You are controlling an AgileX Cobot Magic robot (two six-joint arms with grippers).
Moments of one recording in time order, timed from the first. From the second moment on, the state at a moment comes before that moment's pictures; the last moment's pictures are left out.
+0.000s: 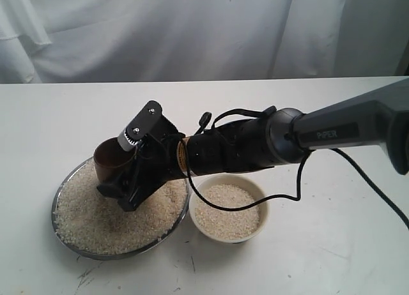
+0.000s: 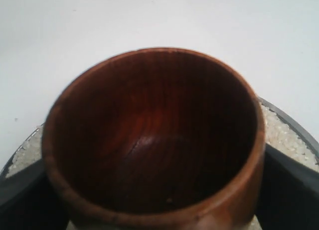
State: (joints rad) left arm 0.03 0.00 0.00 -0.01 0.33 -0.02; right arm 0.81 2.18 -1.30 -1.20 -0.56 0.88
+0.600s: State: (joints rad) left arm 0.03 0.00 0.00 -0.01 0.33 -0.02; right arm 0.81 2.10 -1.30 -1.45 -0.39 1.11
